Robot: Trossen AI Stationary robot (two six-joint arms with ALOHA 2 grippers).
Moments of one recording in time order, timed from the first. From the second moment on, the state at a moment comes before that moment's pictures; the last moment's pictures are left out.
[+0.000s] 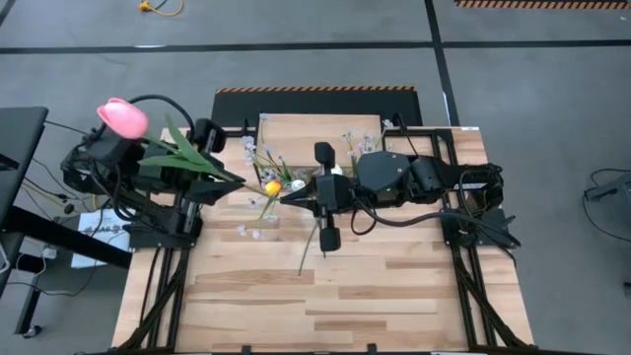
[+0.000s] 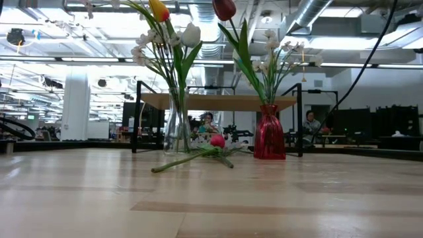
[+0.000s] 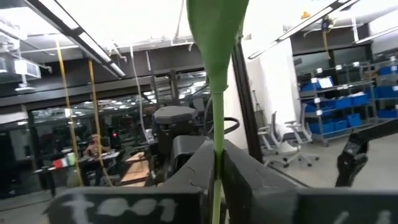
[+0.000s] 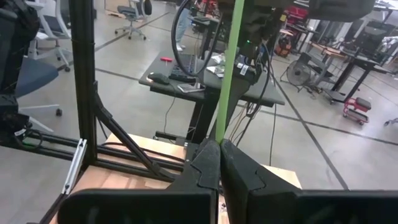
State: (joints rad) left arm -0.32 1.13 1.58 -0.06 -0.09 0.22; right arm 0.27 1.87 2.35 -0.68 0.21 -0.24
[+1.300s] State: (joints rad) left arm -0.15 1.44 1.91 -0.34 -0.02 0.13; right arm 0.31 1.56 2.36 -1.31 0.68 0.04
